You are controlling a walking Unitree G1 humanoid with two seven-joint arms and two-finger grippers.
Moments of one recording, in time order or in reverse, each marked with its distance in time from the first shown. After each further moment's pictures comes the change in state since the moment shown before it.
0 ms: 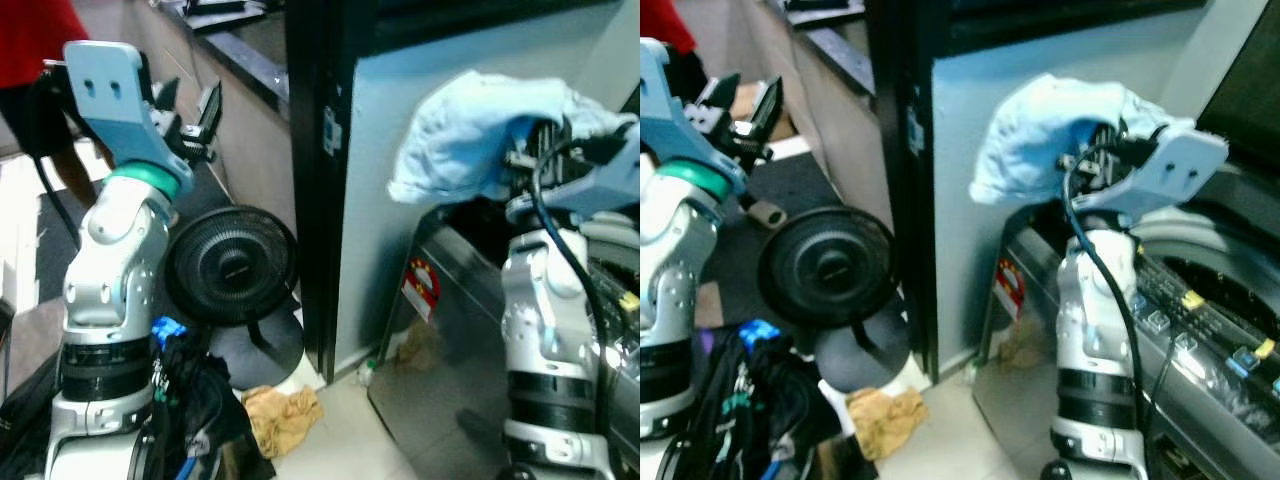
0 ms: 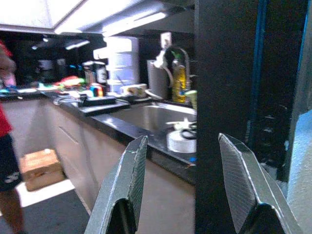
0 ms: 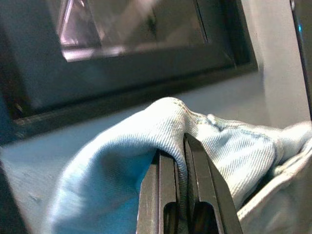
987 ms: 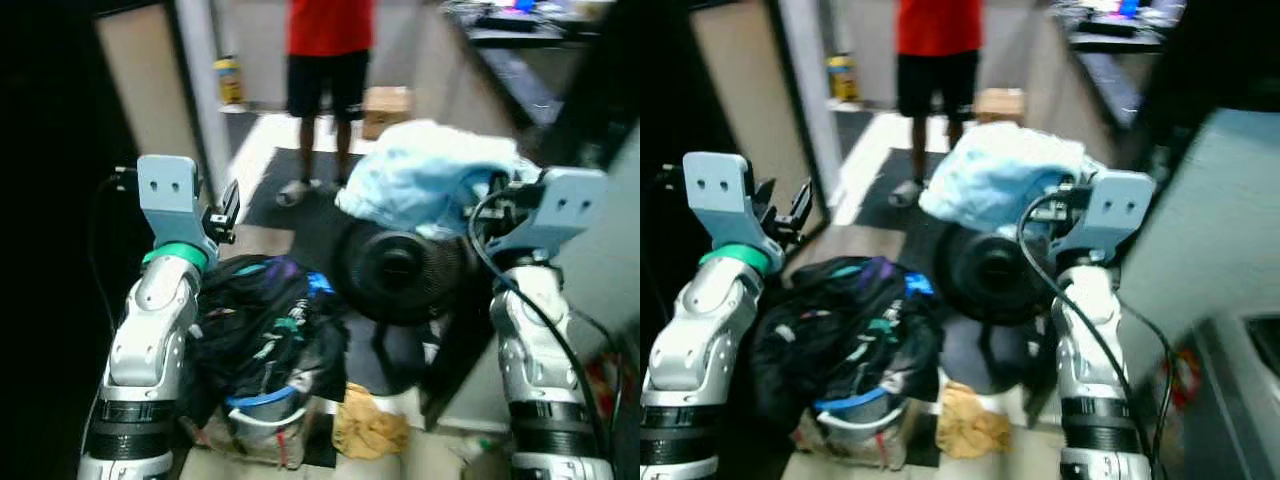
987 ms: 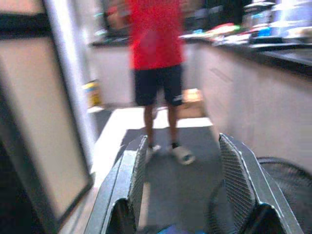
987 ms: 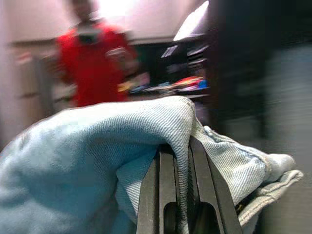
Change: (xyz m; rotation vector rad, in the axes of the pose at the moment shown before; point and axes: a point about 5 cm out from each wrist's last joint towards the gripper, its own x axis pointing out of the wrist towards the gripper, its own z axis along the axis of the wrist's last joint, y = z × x) left arm -0.035 -0.007 -0.066 0.070 0.210 0.052; right arm -0.014 -0.026 -0.023 -0.187 0.107 -0.004
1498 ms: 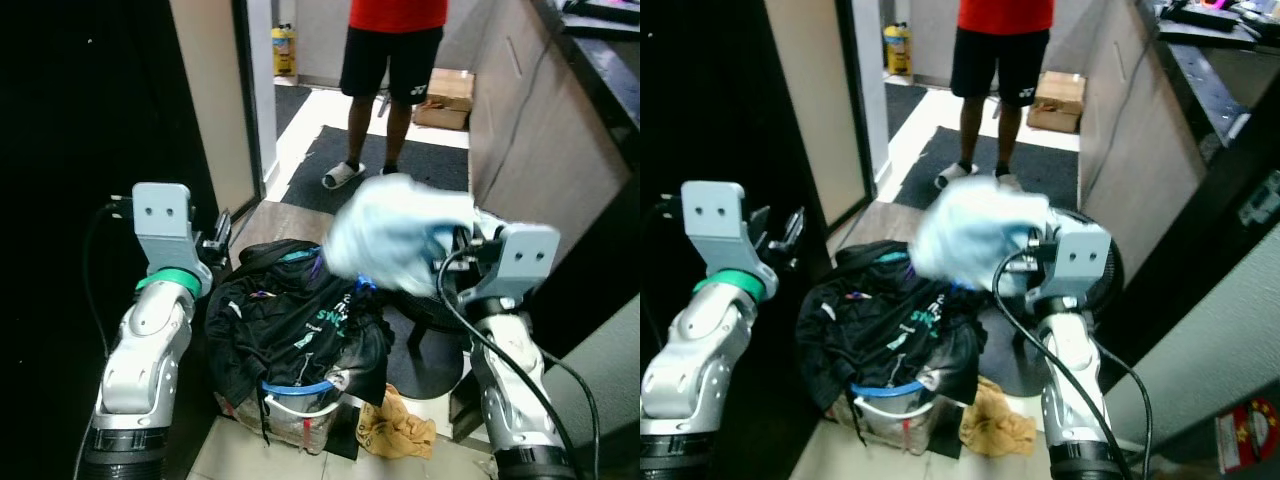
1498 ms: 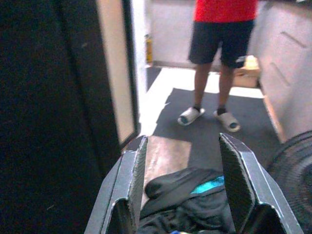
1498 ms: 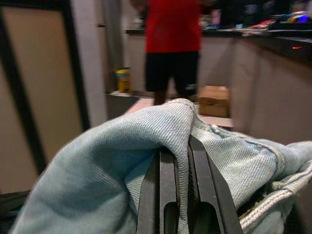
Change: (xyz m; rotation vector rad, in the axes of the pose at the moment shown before) left arm -0.024 -0.003 -0.035 -0.033 0.134 0.028; right arm -0.056 0.007 -0.060 -0.065 0.224 0.086
